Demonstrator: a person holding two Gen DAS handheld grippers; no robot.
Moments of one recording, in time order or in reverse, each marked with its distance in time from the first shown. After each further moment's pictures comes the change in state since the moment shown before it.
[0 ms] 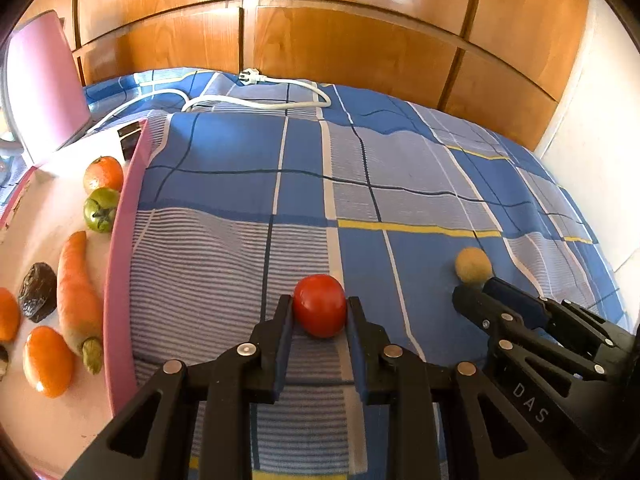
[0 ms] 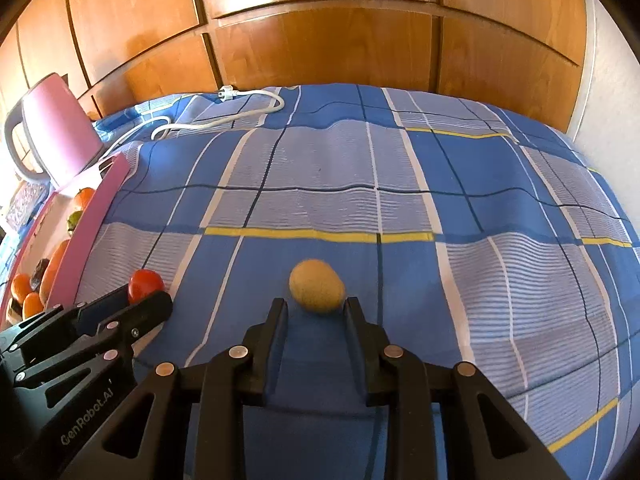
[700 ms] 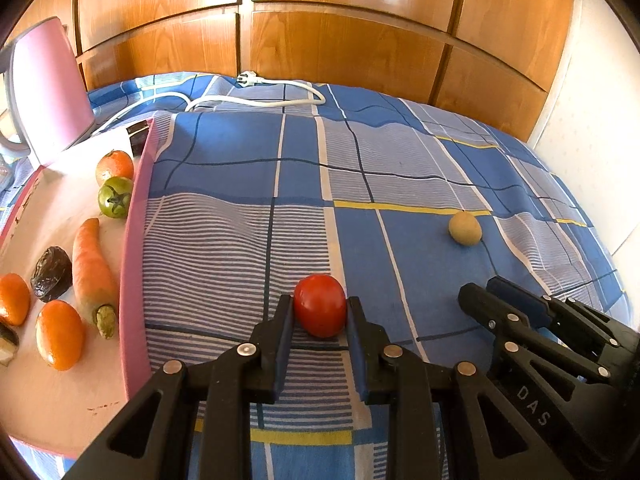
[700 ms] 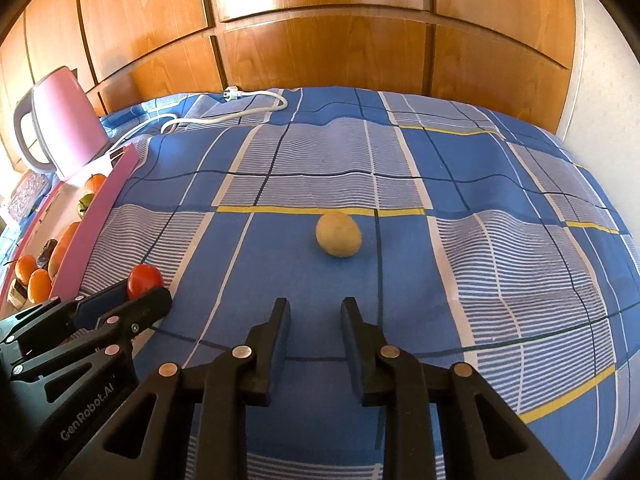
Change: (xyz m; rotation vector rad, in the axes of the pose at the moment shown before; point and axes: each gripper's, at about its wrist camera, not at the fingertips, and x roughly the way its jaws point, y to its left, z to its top) left arm -0.013 -0.002 -0.015 0.026 -0.010 0.004; right arm -0.016 0.006 -0.020 -0.006 -0.026 -0.019
